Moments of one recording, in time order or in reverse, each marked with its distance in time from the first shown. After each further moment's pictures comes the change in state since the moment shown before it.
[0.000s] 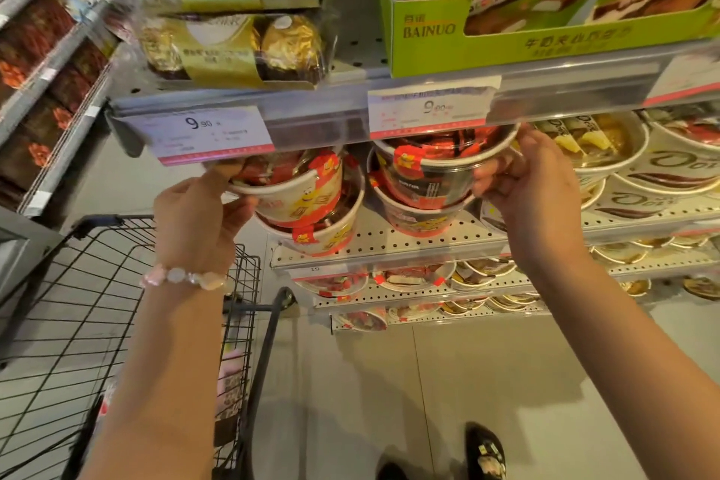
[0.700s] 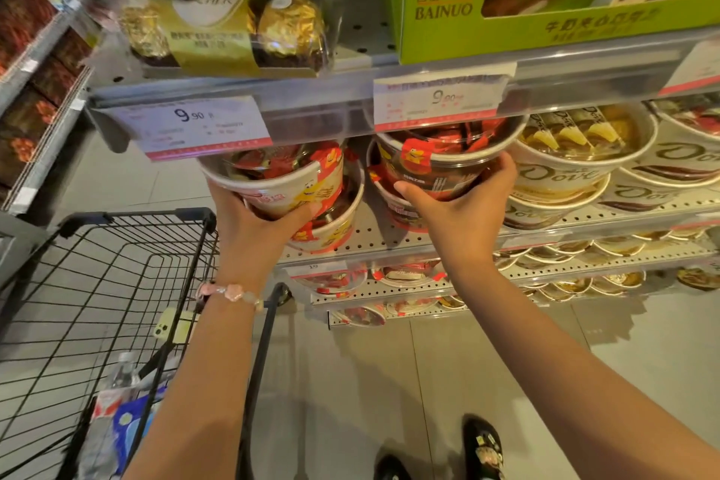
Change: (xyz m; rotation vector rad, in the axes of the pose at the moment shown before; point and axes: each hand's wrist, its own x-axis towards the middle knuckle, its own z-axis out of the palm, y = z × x) left_hand 0.025 -0.071 0.000 0.431 -0.266 0.412; right_hand -0.002 0.074 0.029 -0.512 0.194 -0.243
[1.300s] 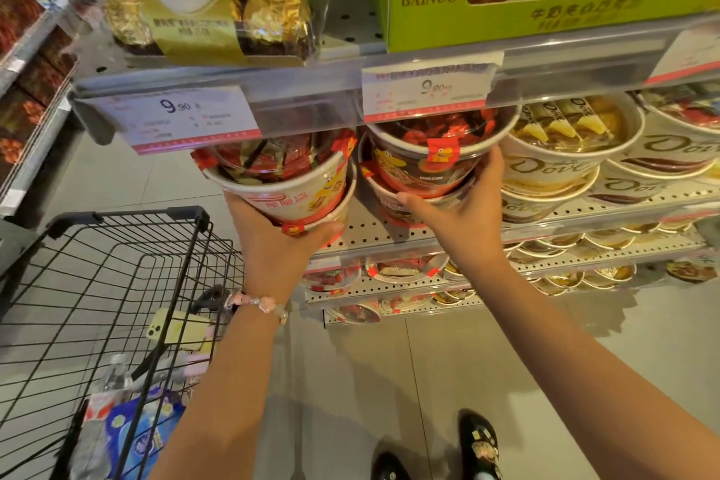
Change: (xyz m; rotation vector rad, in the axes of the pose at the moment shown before) left_hand -0.016 -0.020 0.031 -0.057 0.072 0.109; right_hand 0.005 0.018 -0.017 0.103 -0.188 -0.113
